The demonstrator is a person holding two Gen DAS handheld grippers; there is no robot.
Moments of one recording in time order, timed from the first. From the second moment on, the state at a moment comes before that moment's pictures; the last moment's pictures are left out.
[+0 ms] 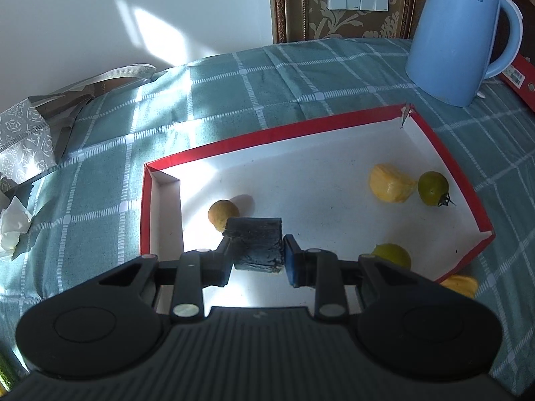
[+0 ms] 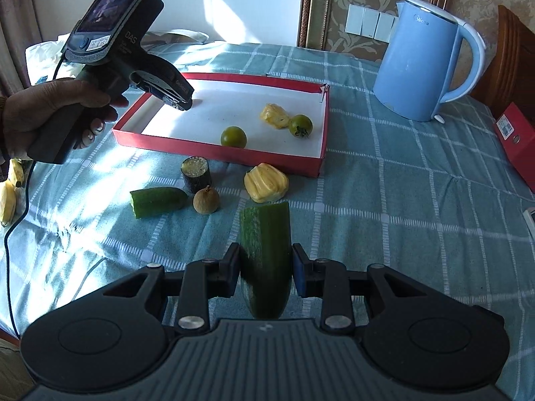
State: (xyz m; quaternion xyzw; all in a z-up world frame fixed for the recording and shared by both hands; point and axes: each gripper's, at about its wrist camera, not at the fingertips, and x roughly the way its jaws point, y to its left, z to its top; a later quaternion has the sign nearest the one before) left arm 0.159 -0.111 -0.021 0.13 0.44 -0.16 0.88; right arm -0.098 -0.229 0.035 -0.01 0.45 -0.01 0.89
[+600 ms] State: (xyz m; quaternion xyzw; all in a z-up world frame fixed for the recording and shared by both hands) left arm 0.191 -0.129 -0.040 0.15 0.45 -0.14 0.87; right arm -0.107 -0.233 0.036 -0.01 0.46 -0.03 0.89
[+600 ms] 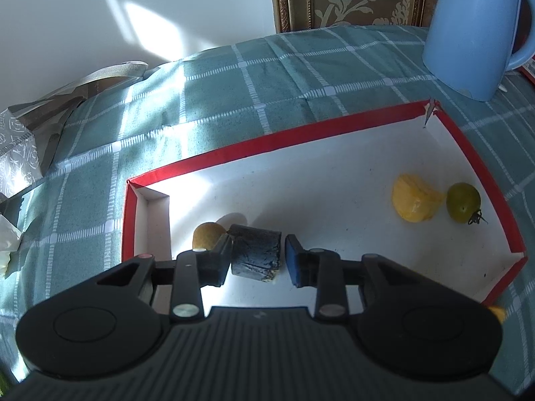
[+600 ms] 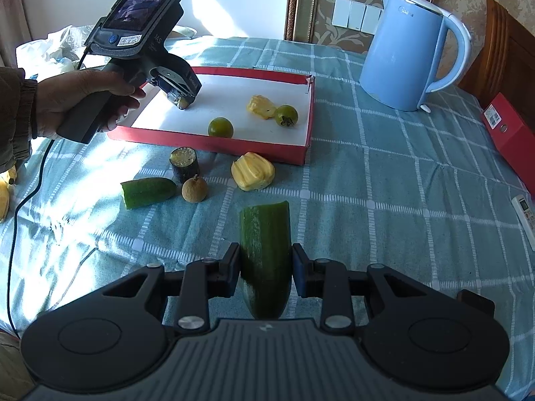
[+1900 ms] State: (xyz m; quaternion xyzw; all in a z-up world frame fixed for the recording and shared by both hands) left arm -0.018 0.030 0.039 0.10 0.40 -0.06 0.91; right arm 0.160 -0.200 -0.021 -0.04 0.44 0.05 0.89
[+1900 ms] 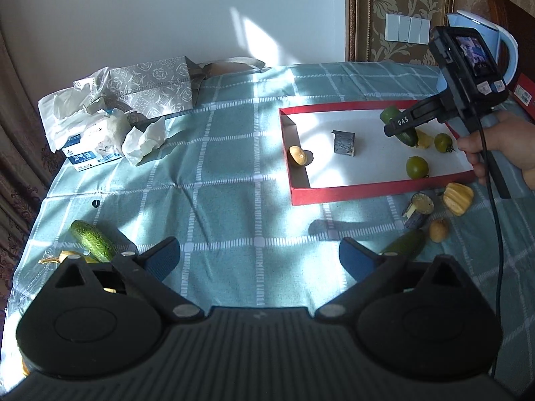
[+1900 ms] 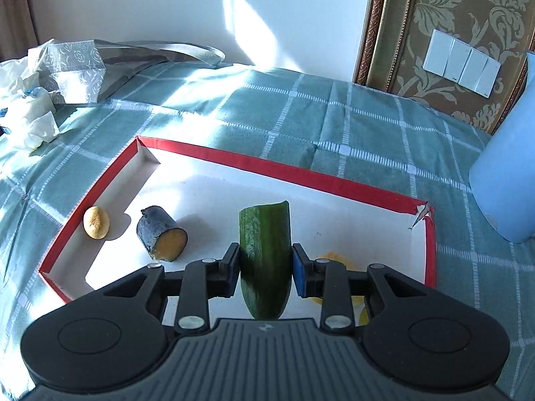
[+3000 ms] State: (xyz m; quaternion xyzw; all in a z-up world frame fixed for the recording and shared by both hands) left arm -0.024 -0.060 0.018 0.16 0.40 -0.21 0.88; right arm -0.090 -0.284 0.034 0.09 0.41 -0.06 0.91
